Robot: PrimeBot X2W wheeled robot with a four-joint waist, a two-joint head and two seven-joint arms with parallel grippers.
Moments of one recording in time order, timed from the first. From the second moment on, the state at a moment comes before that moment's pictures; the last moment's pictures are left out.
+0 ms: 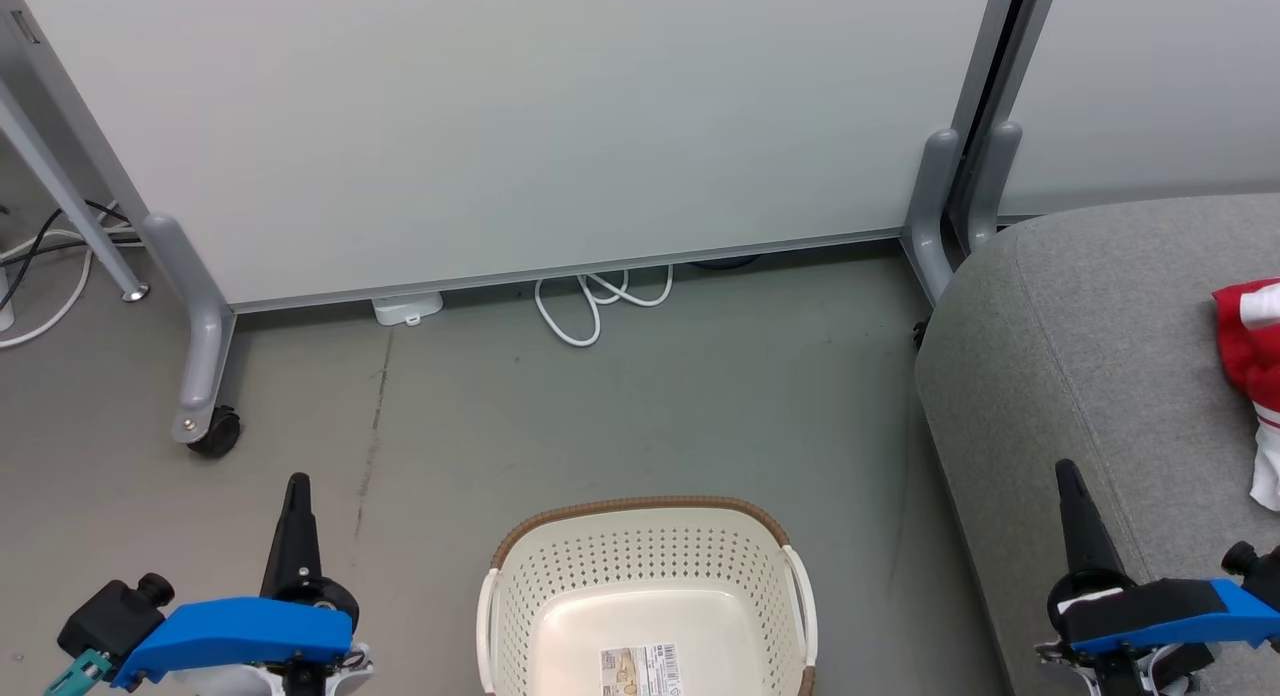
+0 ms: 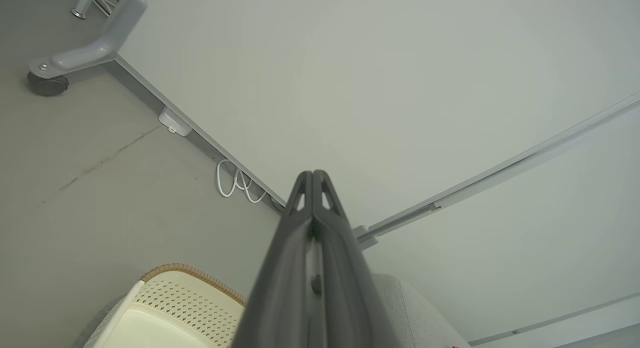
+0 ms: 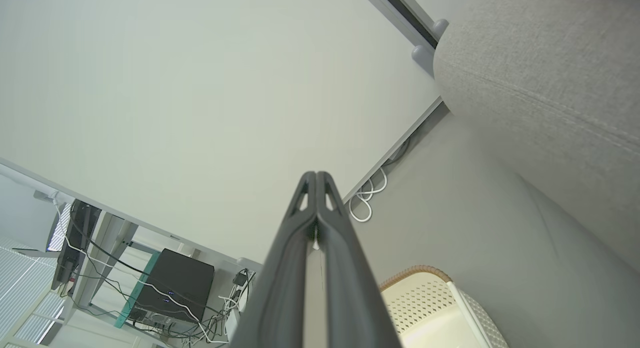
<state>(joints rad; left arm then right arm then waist) -0.05 0.05 0.03 0.25 -0.98 -0.12 -0.06 -0.07 -0.06 -0.09 0.27 0.95 0.13 -0.05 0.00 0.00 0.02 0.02</state>
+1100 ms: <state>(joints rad) -0.08 0.05 0.07 0.25 -1.32 -0.12 0.03 -0.09 -0.05 -0.10 0.26 1.30 0.13 0.04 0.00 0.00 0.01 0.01</state>
